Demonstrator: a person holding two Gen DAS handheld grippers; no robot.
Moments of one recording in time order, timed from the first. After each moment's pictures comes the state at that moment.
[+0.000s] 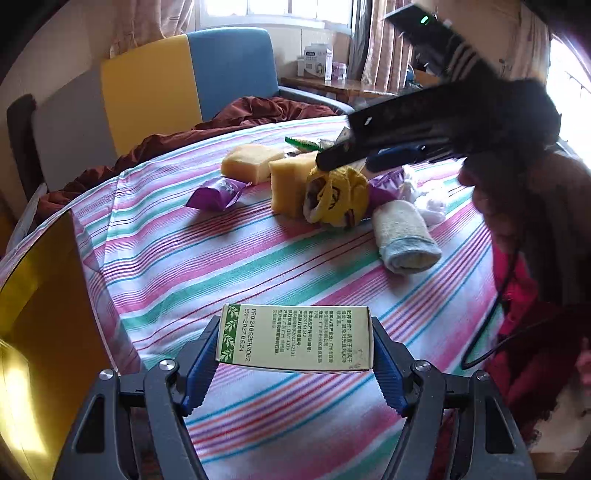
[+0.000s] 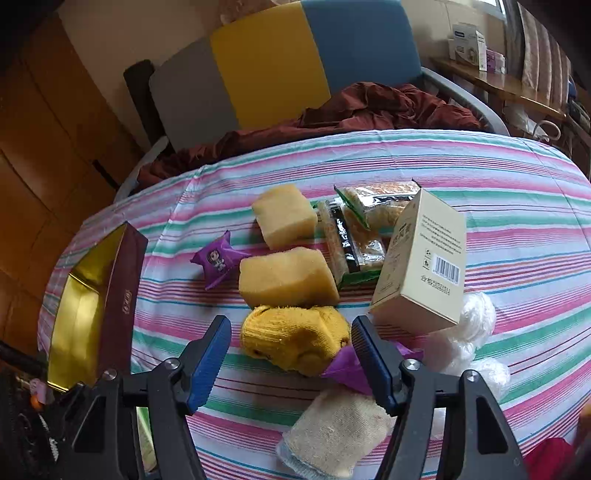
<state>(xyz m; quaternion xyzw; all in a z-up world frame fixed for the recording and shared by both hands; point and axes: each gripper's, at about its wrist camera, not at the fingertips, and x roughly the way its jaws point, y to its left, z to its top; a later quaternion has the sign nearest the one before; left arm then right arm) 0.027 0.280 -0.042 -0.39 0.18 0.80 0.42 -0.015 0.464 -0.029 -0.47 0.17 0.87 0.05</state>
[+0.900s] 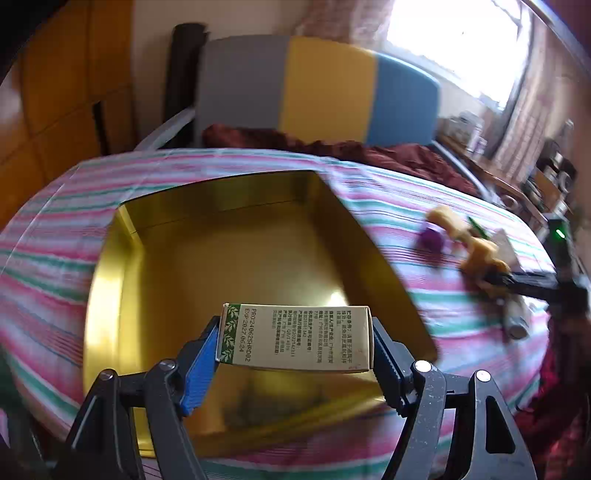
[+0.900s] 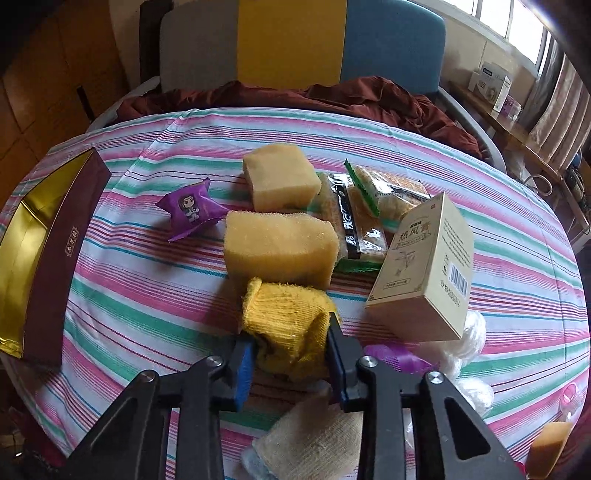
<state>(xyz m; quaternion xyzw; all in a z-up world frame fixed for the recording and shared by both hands) -0.066 0.073 -0.008 -0.43 0.02 0.88 0.20 -0.031 0.437 -0.052 -0.51 0.03 0.85 0.09</state>
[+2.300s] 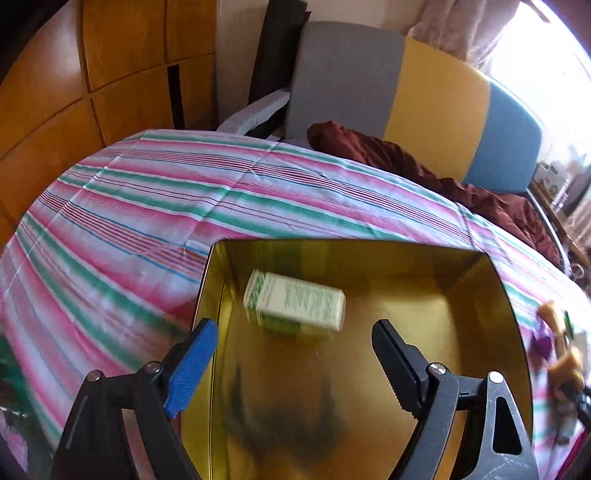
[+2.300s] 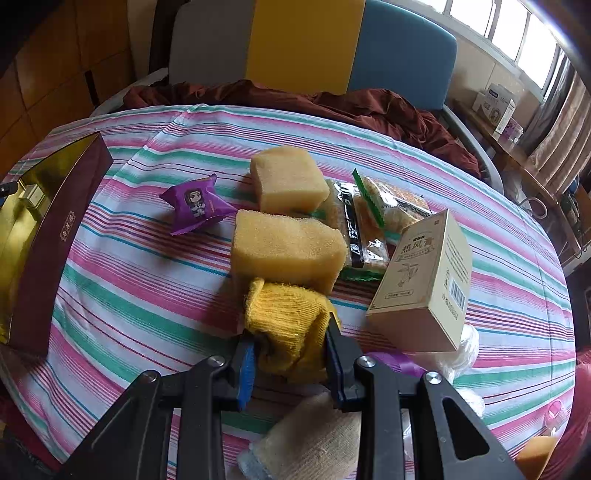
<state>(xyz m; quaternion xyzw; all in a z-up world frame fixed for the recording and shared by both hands) -0.194 0.010 -0.029 -0.45 -0.02 0.89 0.07 -0.034 0.425 -0.055 -0.51 -0.01 0.86 0.09</state>
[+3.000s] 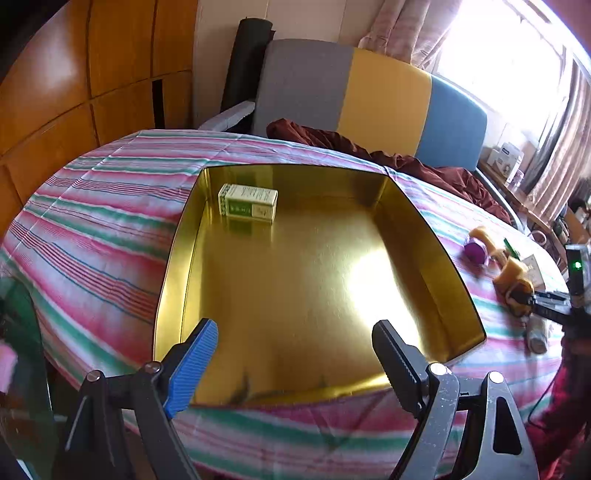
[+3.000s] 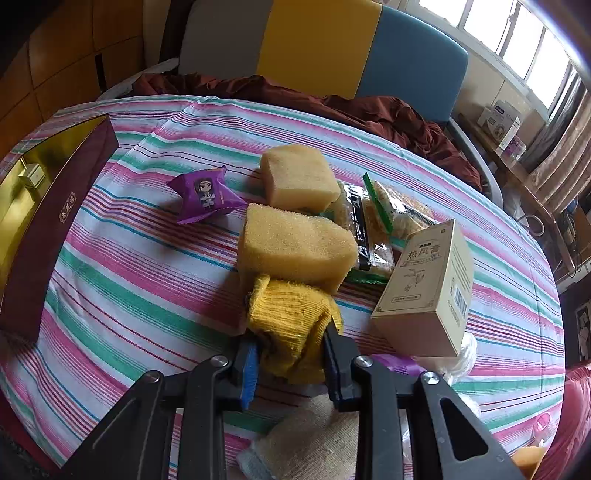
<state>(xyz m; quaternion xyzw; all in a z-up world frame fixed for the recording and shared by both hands) -0.032 0.015 -0.022 -0.42 -0.02 0.90 0.13 -0.035 0.413 -0.059 -0.51 -0.04 0.86 0.09</state>
